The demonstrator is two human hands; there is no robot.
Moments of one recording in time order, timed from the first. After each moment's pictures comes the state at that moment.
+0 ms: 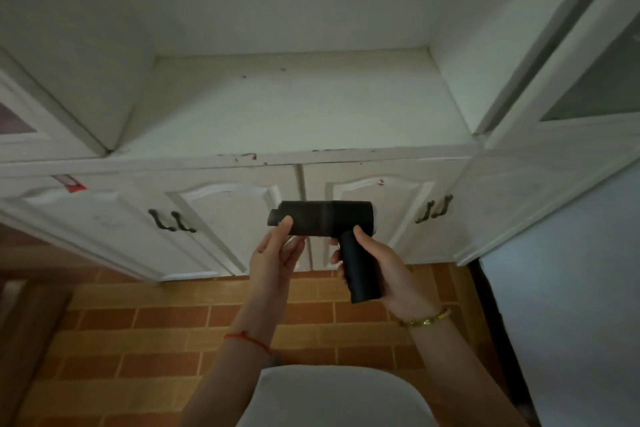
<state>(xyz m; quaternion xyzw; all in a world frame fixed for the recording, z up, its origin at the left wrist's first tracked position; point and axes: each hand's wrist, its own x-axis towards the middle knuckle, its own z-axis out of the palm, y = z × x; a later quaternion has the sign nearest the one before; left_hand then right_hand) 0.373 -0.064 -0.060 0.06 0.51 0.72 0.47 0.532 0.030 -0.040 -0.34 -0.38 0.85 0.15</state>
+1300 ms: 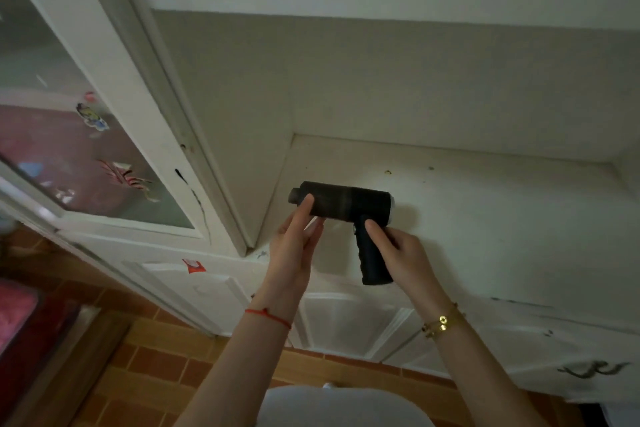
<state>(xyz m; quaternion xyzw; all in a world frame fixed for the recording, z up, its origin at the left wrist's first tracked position) 0.052 -0.004 0.008 0.07 0.50 0.76 0.40 0.189 0.103 -0.002 -0.38 -0.66 0.61 0.20</state>
